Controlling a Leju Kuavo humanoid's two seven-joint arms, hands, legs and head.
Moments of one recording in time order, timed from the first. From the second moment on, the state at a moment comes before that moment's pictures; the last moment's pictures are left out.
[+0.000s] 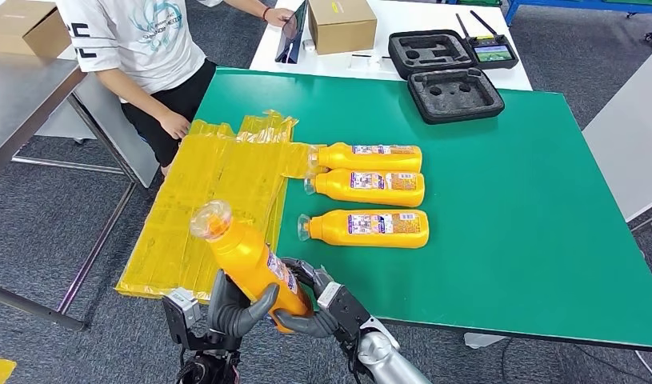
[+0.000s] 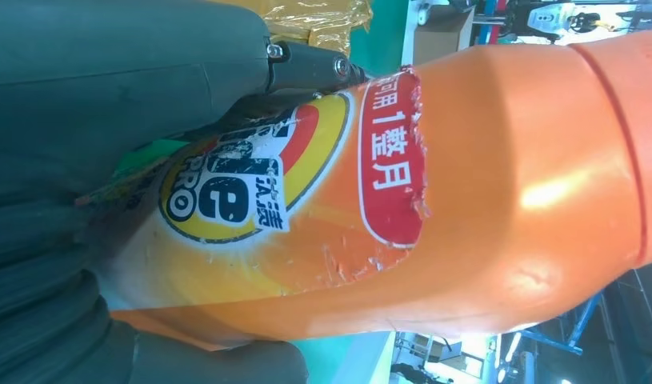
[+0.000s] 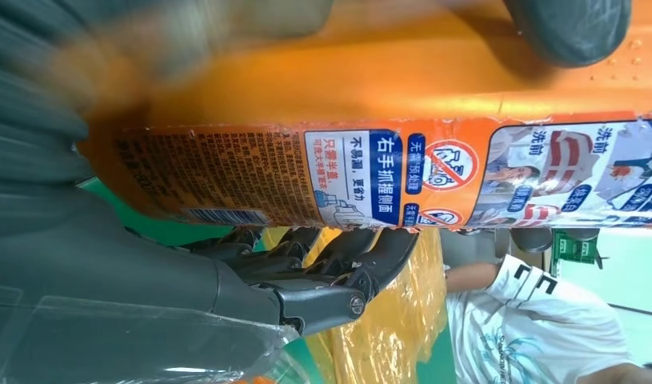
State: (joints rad) left arm 0.06 -0.12 -0.35 -1.38 0.12 -0.07 -0.69; right arm -0.29 0.19 0.62 -0.79 0.24 0.01 -0.70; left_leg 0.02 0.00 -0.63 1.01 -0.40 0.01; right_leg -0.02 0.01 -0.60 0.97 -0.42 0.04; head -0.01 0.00
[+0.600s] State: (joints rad) left arm 0.07 -0.12 -0.31 -1.41 0.07 0.05 -0.68; right arm -0.29 0.18 0.60 -0.84 0.22 -0.04 -0.69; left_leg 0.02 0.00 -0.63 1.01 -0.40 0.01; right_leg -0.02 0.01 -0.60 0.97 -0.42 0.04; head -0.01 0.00
